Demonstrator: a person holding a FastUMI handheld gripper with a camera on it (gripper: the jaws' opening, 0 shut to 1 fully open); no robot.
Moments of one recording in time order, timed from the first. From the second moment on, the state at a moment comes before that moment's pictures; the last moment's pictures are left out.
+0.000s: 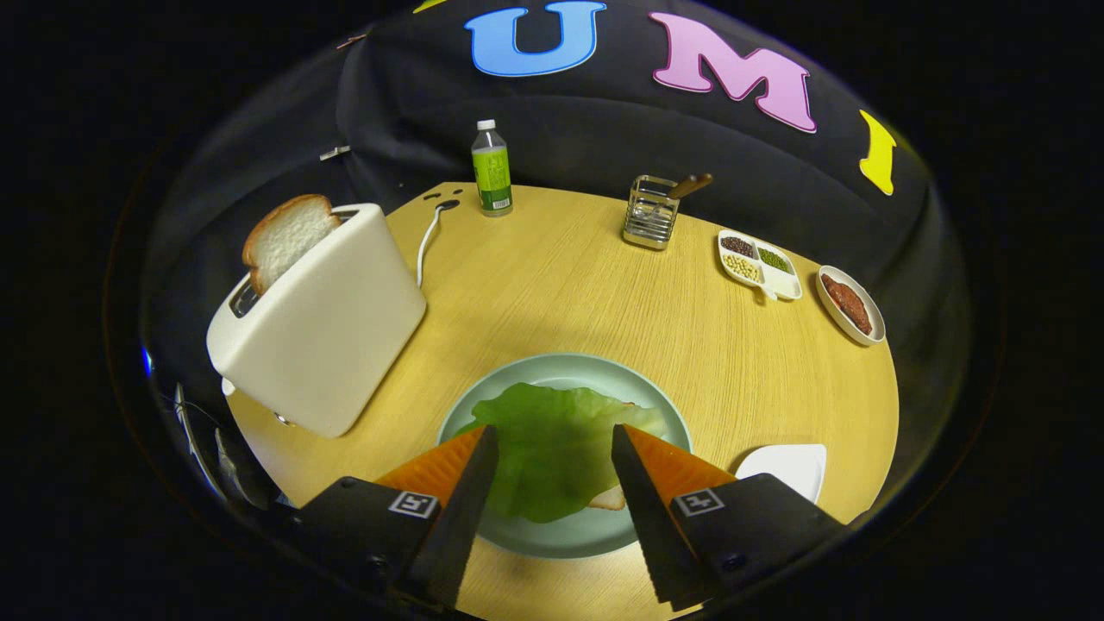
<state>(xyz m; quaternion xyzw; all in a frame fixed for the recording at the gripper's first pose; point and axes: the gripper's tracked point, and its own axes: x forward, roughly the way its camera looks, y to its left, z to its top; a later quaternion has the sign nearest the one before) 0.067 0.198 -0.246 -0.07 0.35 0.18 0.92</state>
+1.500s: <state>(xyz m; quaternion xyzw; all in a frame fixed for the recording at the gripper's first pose) 0.069 0.433 -0.124 -0.08 0.25 0.31 0.91</state>
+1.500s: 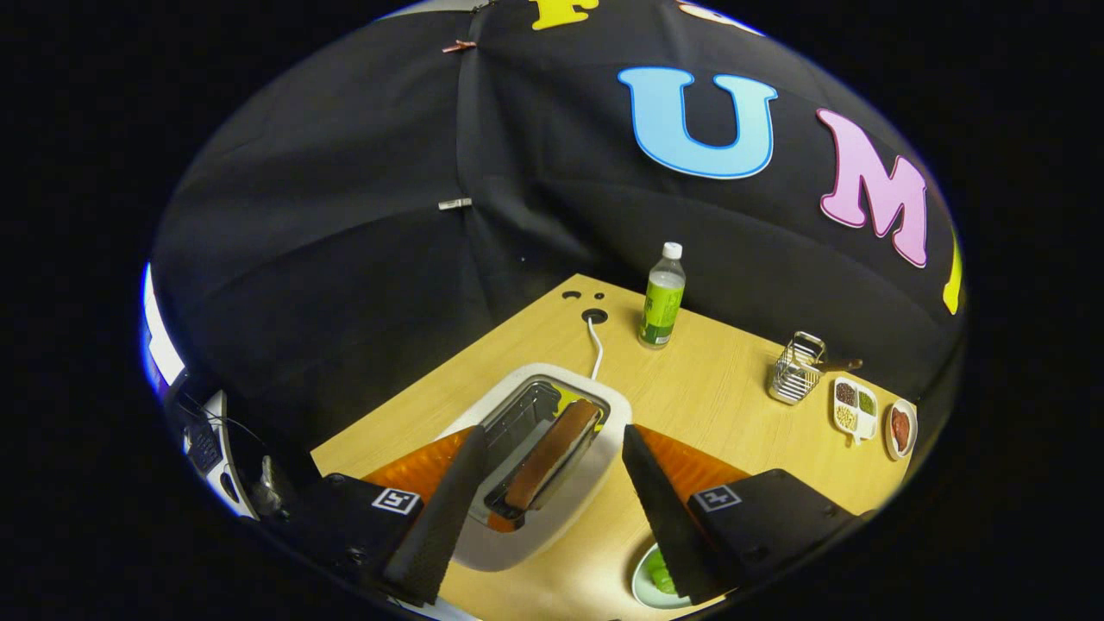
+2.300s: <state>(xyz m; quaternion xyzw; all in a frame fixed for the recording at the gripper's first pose) 0.071 0.450 -0.161 -0.10 0.32 0.30 0.89</state>
